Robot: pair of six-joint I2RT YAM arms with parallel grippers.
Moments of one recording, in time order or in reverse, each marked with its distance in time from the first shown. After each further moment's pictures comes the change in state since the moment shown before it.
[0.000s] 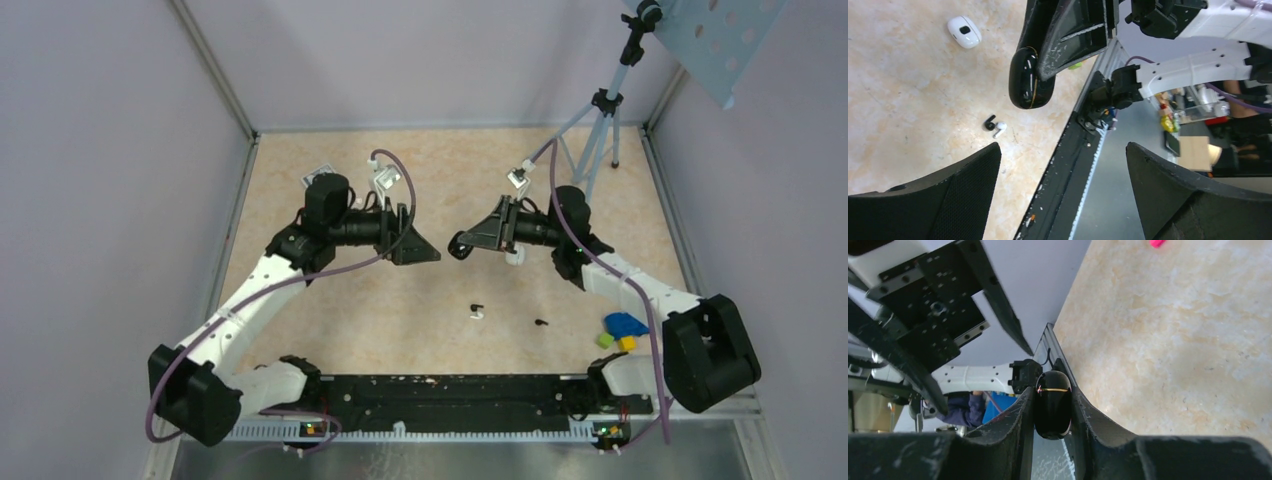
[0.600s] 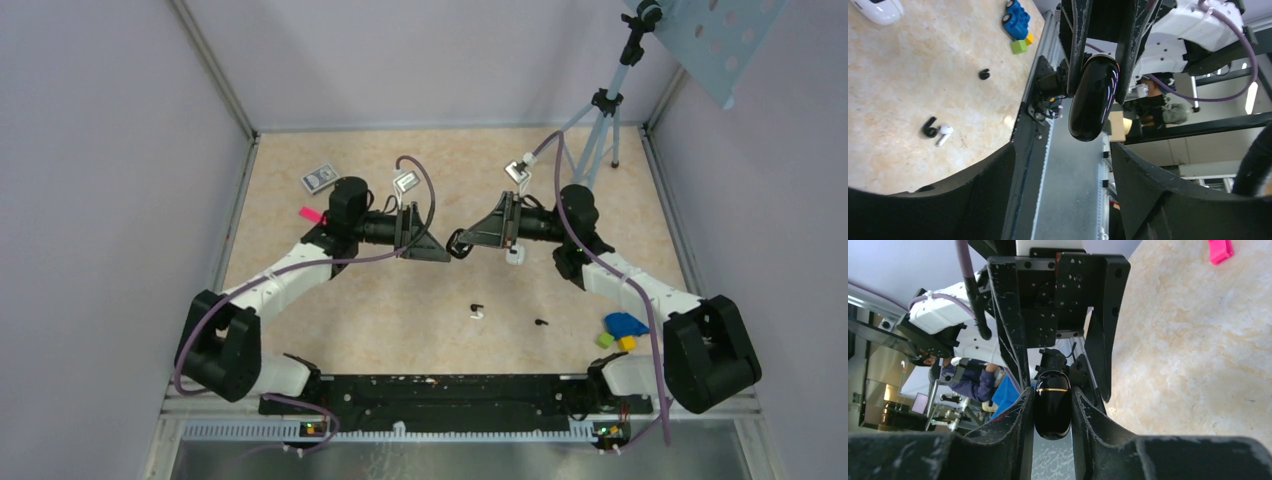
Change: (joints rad) left arm 0.030 0.237 -0.114 0.454 0.322 -0.323; right arm 0.000 -0.005 0.010 0.203 -0.150 0.057
